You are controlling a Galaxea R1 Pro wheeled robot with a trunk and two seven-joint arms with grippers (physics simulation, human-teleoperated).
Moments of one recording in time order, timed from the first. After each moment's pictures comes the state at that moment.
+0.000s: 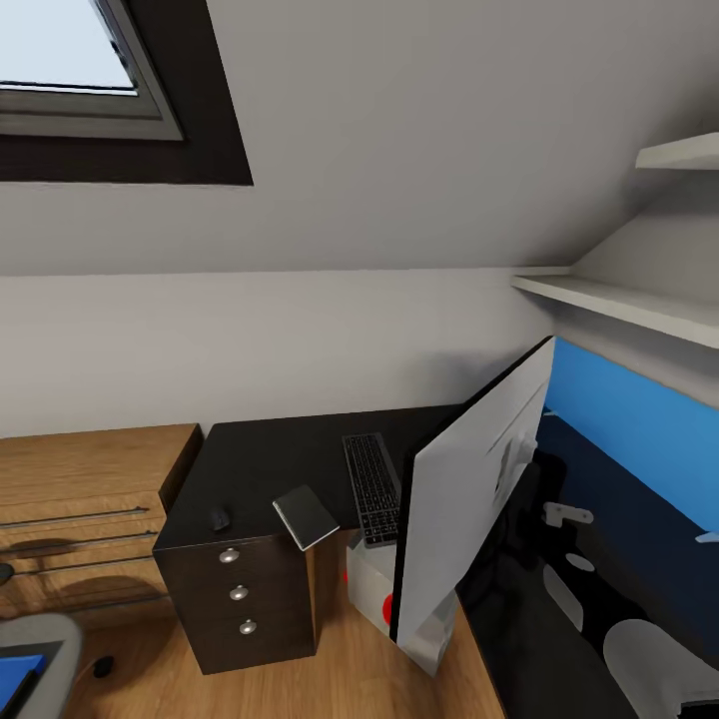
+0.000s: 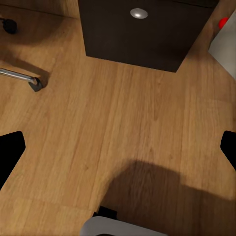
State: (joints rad) left arm -0.06 0.02 0.15 -0.06 0.23 -0.73 -0.09; right arm -0.70 -0.21 0.11 -0.39 -0.34 -0.18 -0.09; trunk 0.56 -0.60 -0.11
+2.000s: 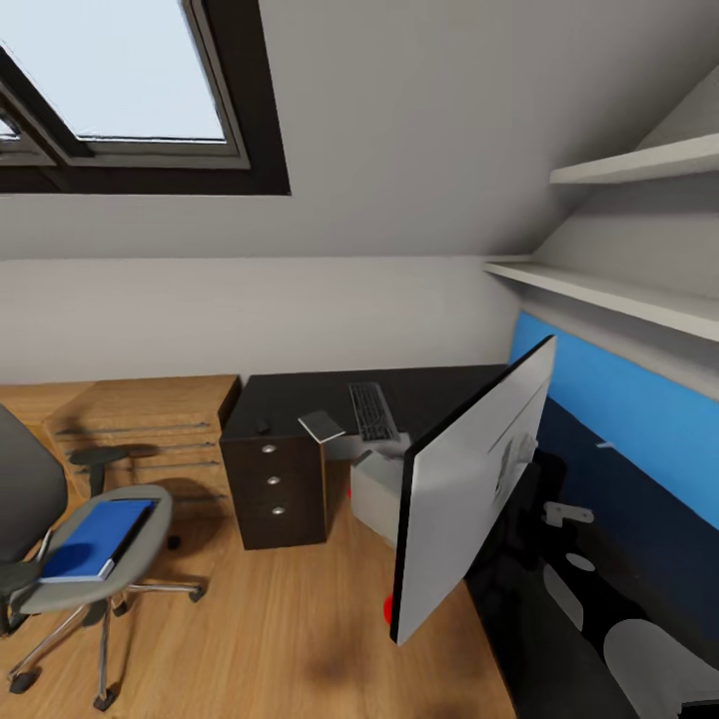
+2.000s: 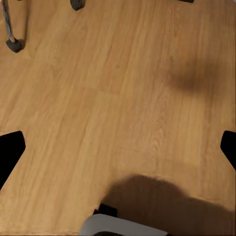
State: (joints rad) left arm -0.06 0.02 0.15 -0.06 0.23 -0.73 -0.09; right arm -0.70 -0.21 0.11 -0.39 -0.34 -0.18 -0.09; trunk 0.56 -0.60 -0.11
